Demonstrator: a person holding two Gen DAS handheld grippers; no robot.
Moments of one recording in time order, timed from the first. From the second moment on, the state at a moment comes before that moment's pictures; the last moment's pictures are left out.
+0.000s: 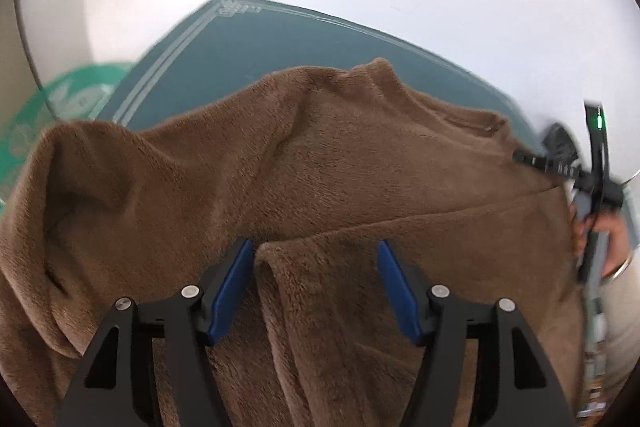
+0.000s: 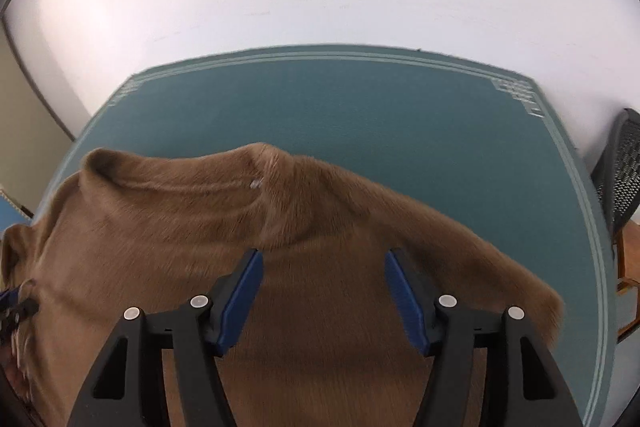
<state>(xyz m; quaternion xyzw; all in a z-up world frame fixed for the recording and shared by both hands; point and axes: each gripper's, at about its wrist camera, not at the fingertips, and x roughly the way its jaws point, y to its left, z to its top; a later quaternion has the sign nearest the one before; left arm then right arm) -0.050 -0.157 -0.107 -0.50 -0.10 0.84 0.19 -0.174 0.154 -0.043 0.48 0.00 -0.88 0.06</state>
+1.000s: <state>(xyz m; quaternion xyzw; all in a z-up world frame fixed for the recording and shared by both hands) -0.077 -0.153 -0.098 -0.51 -0.04 0.85 0.13 -0.089 0.187 -0.056 0.47 0.07 -0.88 0.04</state>
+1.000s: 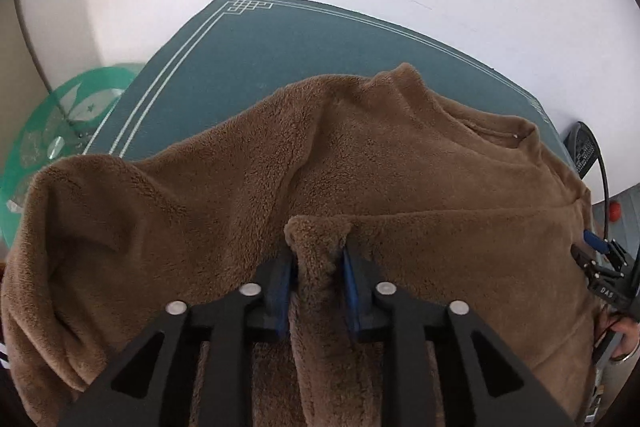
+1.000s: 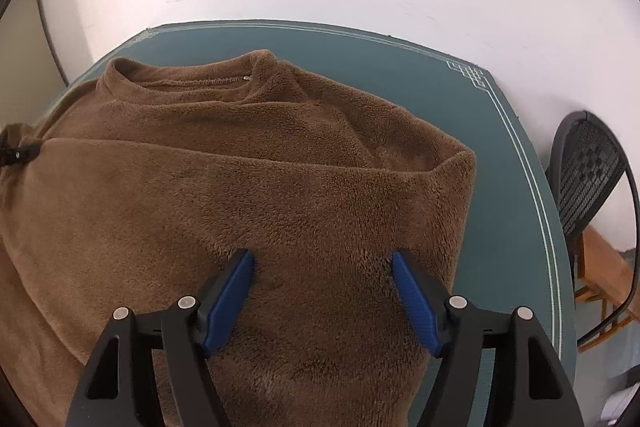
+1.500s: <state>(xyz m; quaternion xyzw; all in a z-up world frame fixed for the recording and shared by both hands) -0.023 -0.122 -0.093 -0.50 0.02 0.86 0.13 -0.036 0.163 -0.059 0.51 0.01 -0.85 0.11</state>
